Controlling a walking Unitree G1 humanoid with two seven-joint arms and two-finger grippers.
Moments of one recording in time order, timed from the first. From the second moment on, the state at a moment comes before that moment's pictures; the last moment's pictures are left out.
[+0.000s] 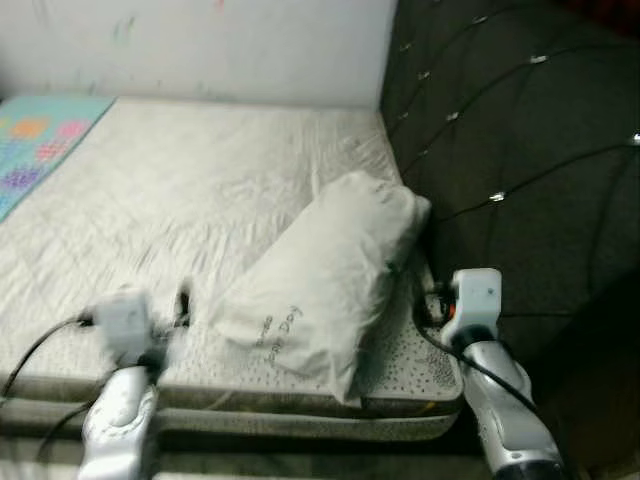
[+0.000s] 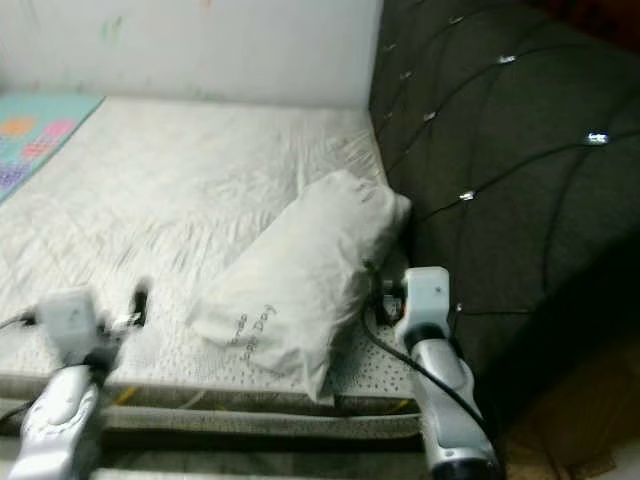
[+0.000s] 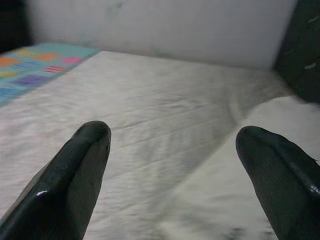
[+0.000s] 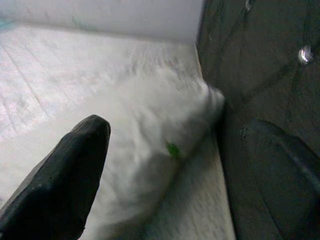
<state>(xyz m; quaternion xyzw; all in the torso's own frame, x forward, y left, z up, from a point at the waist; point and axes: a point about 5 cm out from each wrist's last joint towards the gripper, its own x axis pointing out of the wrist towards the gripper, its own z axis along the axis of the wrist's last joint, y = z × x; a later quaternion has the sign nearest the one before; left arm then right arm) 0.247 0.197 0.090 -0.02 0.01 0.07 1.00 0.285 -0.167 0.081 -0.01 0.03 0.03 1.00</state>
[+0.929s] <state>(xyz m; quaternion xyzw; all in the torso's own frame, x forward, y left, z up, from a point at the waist) 0.234 0.200 0.087 -0.02 0.02 0.07 1.00 0.288 -0.163 0.071 -0.02 0.06 0.05 1.00</state>
